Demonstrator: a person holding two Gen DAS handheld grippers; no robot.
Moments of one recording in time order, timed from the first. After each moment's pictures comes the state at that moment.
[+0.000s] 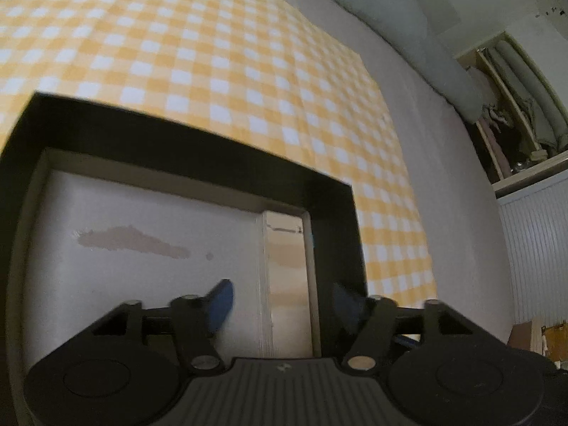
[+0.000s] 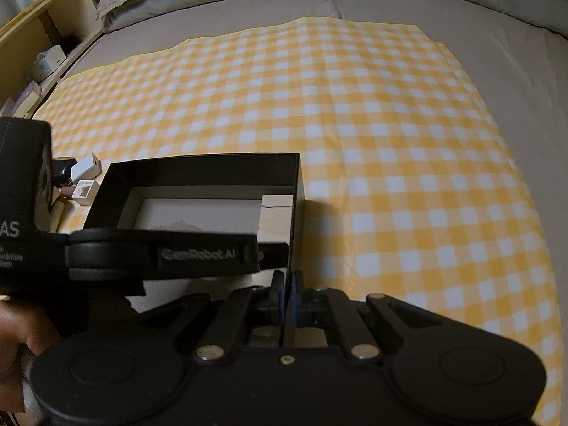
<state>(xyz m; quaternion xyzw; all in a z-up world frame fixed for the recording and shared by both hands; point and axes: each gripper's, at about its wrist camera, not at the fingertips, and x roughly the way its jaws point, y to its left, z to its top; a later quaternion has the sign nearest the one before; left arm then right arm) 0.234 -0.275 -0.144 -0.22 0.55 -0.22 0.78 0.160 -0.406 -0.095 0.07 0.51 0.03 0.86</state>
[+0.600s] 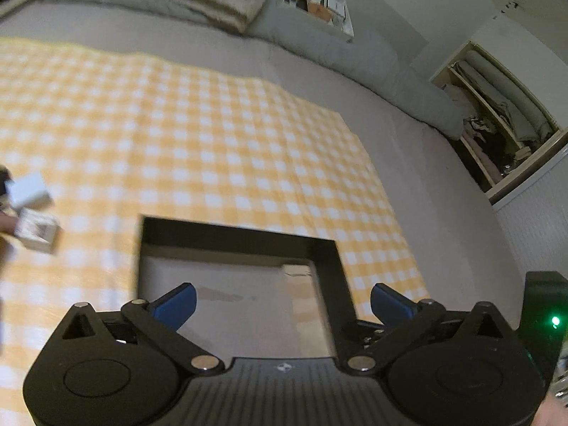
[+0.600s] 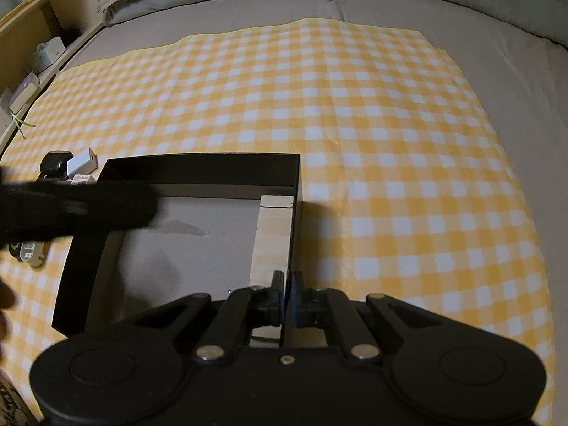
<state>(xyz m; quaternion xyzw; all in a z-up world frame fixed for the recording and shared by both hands) 0.197 -0.212 -0.052 -0.15 0.46 -0.21 0.85 0.165 -0.400 -0.099 0.05 0.51 0.02 0.86</state>
